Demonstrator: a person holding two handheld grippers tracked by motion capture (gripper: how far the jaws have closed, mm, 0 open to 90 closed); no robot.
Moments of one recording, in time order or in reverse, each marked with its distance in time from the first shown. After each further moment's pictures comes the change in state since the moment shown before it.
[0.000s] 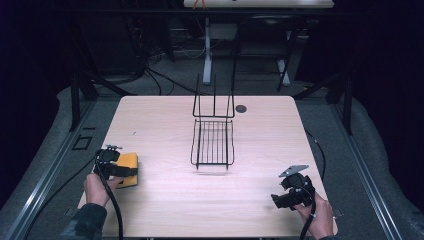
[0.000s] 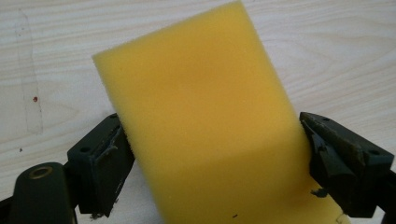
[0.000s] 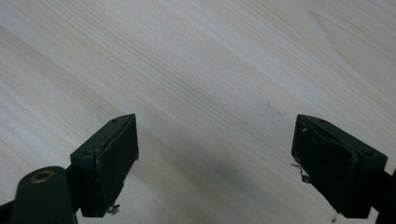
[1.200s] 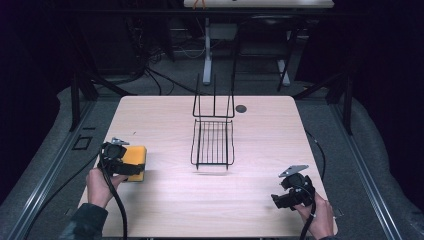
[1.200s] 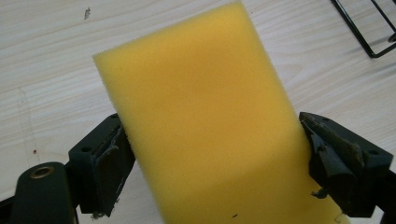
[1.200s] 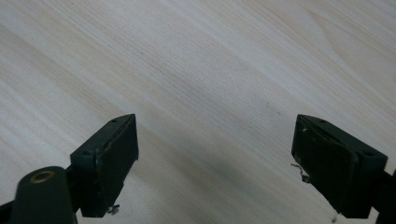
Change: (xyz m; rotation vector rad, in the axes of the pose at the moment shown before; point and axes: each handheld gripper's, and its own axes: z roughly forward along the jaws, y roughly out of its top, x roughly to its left) left arm -0.038 0.017 -0.038 -0.087 -0.030 0.151; right arm 0.000 0.000 -0.001 0.002 -0.004 -0.003
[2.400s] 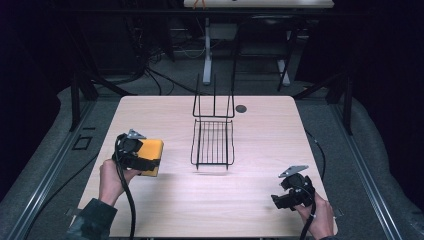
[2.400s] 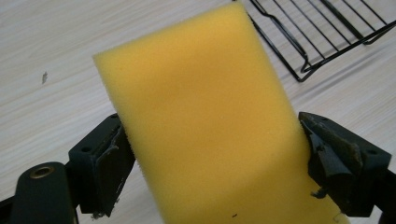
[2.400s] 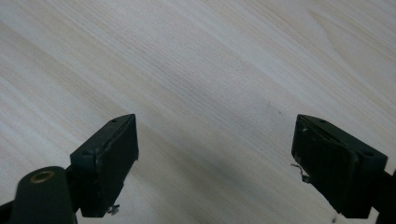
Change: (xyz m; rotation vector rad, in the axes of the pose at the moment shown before) left arm -0.045 0.036 -0.011 -0.045 -0.069 0.140; right arm 0.001 0.000 -0.001 0.001 0.001 -0.003
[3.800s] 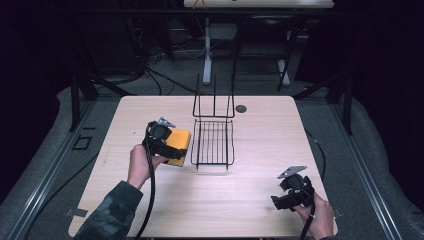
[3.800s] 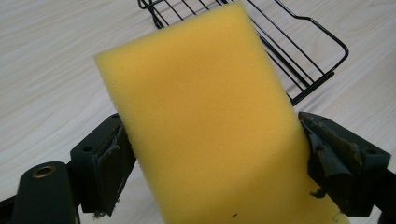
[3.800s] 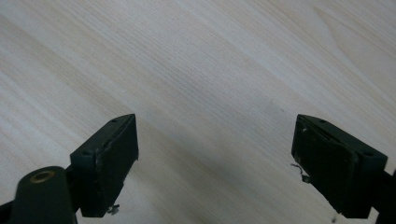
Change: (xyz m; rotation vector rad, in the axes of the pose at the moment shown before) left arm -0.037 0.058 0.036 -0.011 -0.115 0.059; right arm 0.002 0.000 0.001 0.015 -0.008 -0.020
